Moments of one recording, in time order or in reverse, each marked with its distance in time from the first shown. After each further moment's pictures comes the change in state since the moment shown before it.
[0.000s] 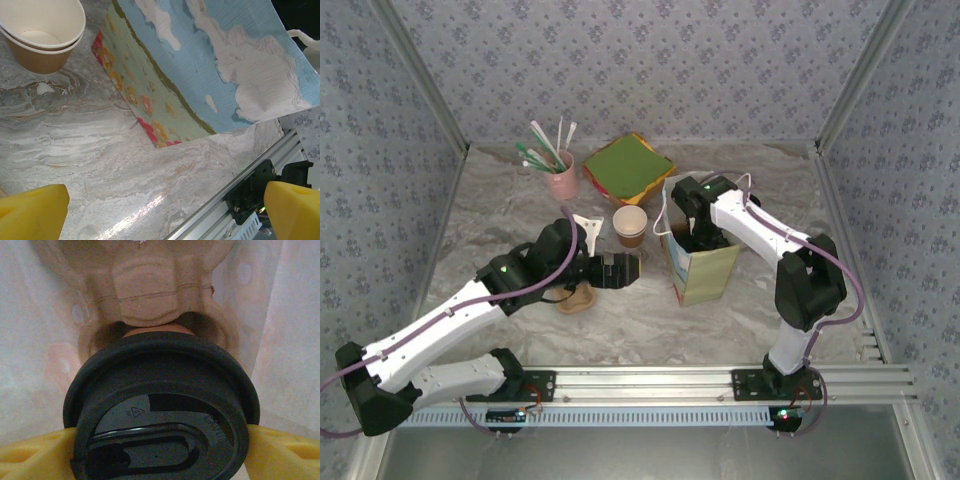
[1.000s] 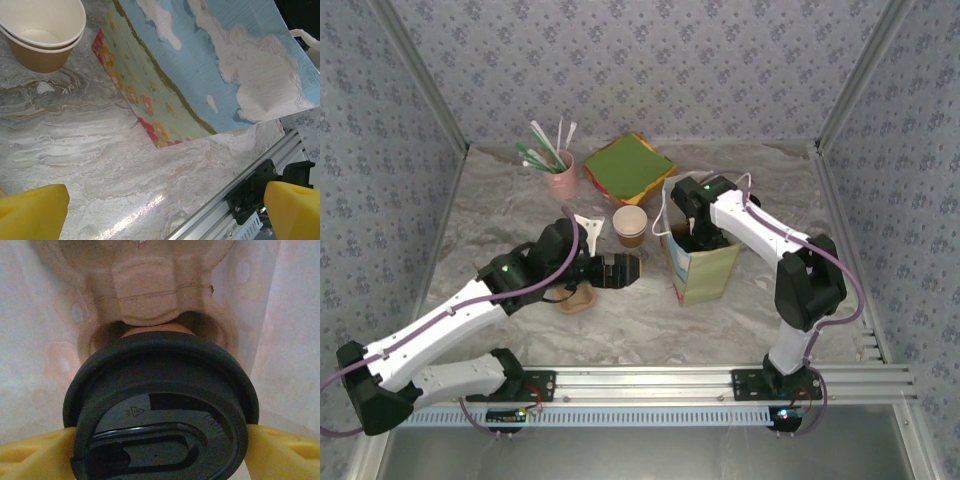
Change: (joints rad) left arm 0.000 0.006 0.000 0.001 0.000 0.000; right arm 0.004 -0.001 0.004 -0.007 0.003 0.005
